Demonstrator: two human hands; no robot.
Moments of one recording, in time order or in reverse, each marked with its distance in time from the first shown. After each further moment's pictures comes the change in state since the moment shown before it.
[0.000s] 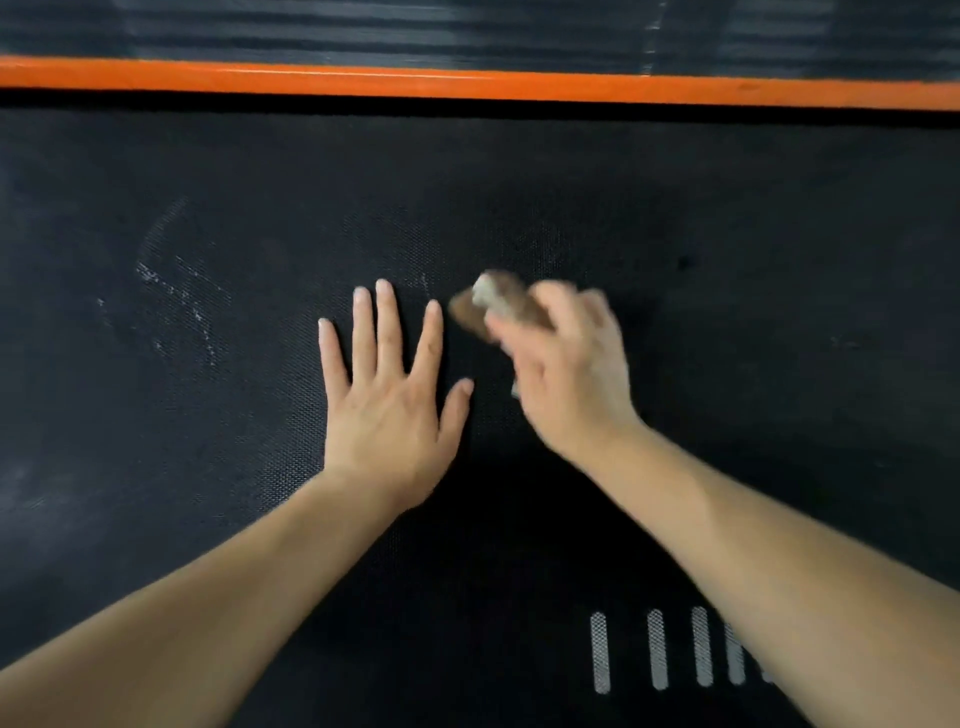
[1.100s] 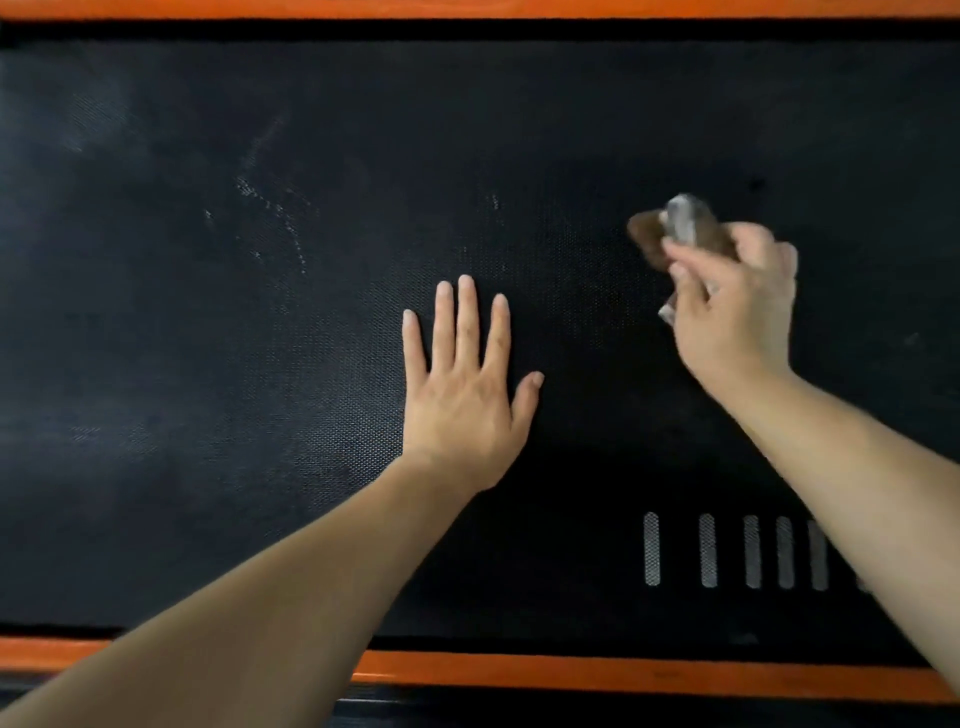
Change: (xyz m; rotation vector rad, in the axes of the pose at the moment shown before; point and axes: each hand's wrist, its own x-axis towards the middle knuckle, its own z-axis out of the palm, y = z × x) left_hand -0.071 0.013 0.010 0.020 -0.054 0.019; right_hand -0.041 0.043 -0.028 -0.088 0.060 0.285
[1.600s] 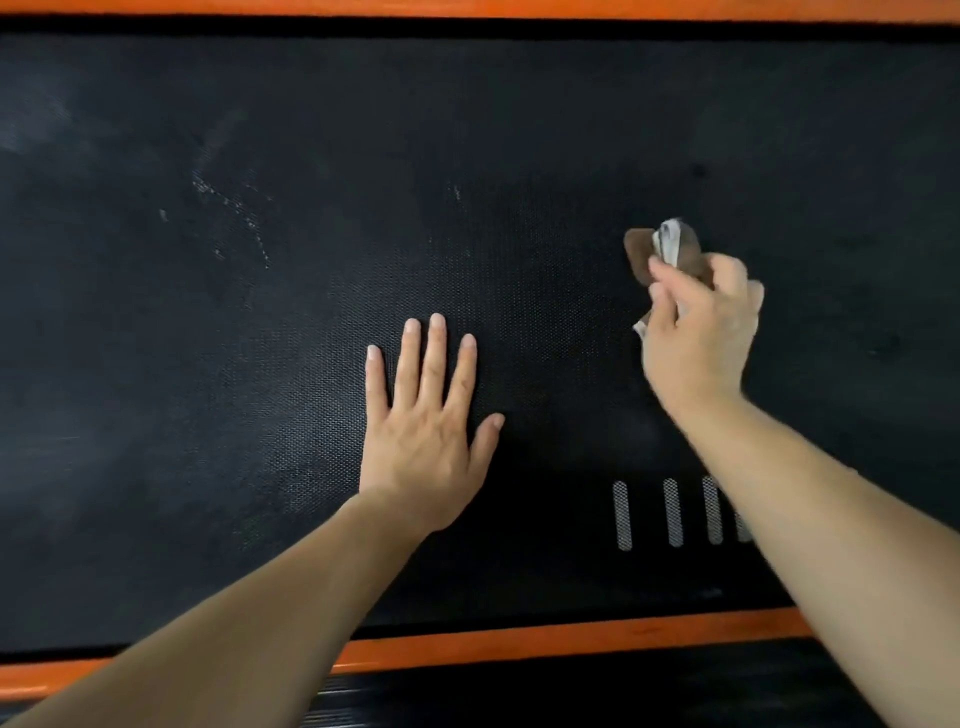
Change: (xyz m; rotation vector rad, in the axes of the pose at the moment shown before) left_hand -0.044 -0.012 0.004 0.034 -0.039 0.109; right_hand -0.040 -0.005 -0.012 -0.068 0.062 0.229
